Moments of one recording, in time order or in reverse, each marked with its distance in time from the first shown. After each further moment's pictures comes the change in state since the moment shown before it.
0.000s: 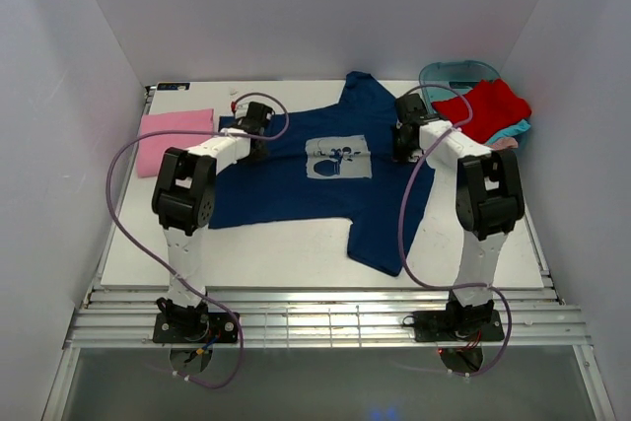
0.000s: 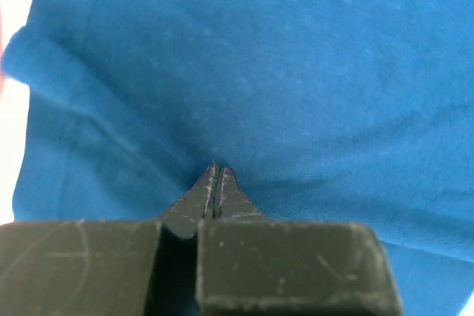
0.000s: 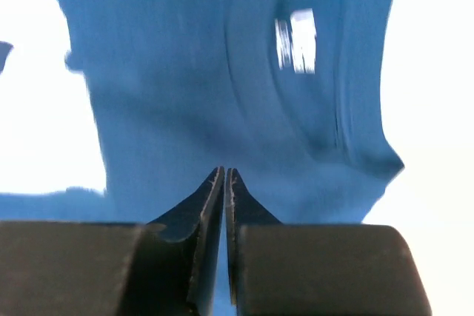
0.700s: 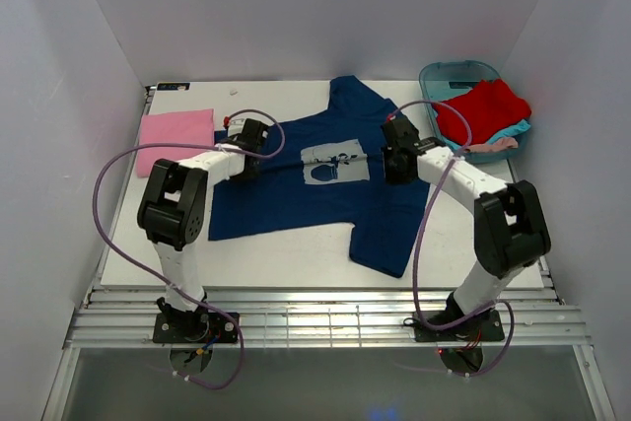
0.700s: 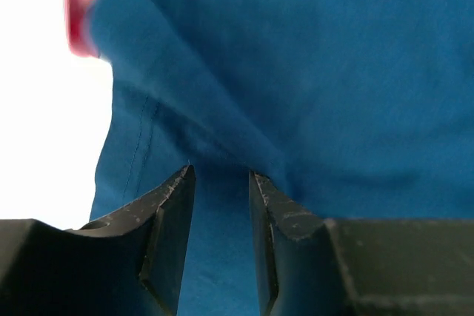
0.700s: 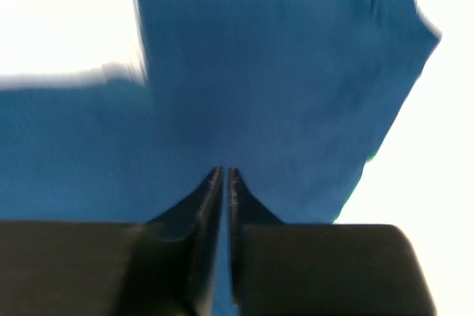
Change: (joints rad) left arm -0.017 -0.225 -0.328 0.004 -0.137 0.017; right arm 0.166 -0.380 -0.367 0.008 0.098 0.079
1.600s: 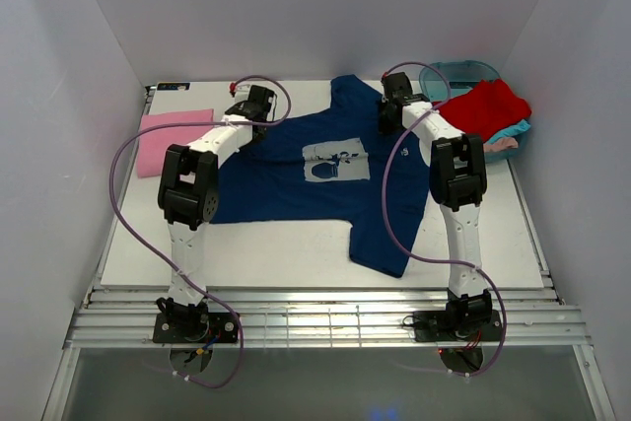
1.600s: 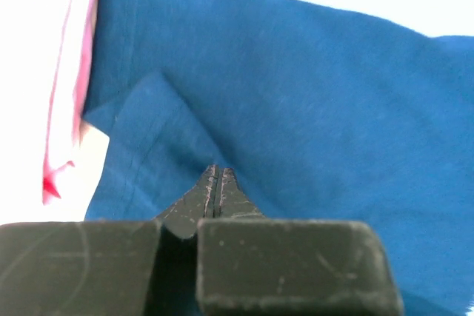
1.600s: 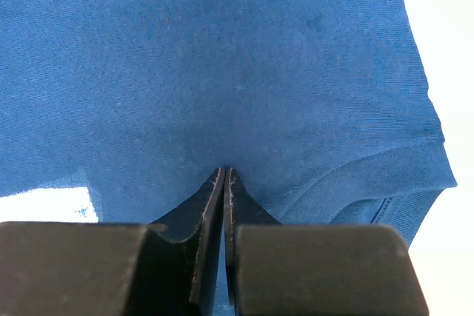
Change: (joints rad) left arm 0.022 0.254 0.463 -0.102 -0.014 0.032; right arm -0.171 0.752 0.855 0.030 -0.133 -0.132
